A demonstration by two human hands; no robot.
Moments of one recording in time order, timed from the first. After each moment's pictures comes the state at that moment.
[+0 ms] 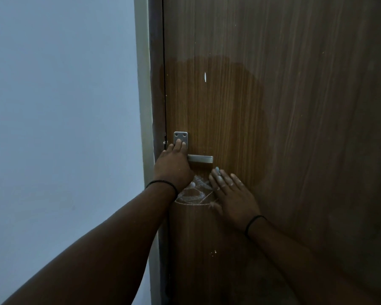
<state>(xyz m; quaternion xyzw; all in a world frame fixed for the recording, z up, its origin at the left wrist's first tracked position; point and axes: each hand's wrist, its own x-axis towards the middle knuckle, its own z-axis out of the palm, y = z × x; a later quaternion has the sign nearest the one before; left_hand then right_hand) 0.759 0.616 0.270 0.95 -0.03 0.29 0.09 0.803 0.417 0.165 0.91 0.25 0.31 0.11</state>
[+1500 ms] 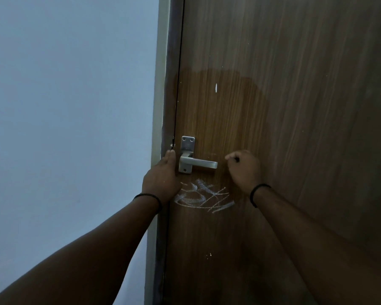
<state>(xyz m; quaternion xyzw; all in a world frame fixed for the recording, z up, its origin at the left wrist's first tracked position) 0.725 0.647 0.250 0.92 -0.02 0.32 0.21 0.769 0.431 0.283 0.85 0.15 0.33 -0.38</state>
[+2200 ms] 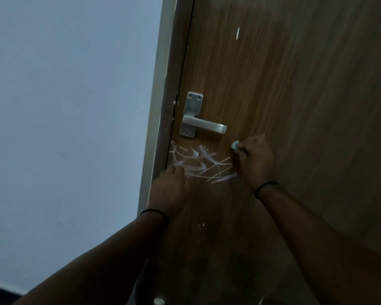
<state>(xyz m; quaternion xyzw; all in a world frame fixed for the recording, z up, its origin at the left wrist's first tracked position) 0.751 0.613 0.108 0.90 -0.01 0.36 0.24 0.797 0.410 0.211 0.83 0.23 0.46 -0.23</state>
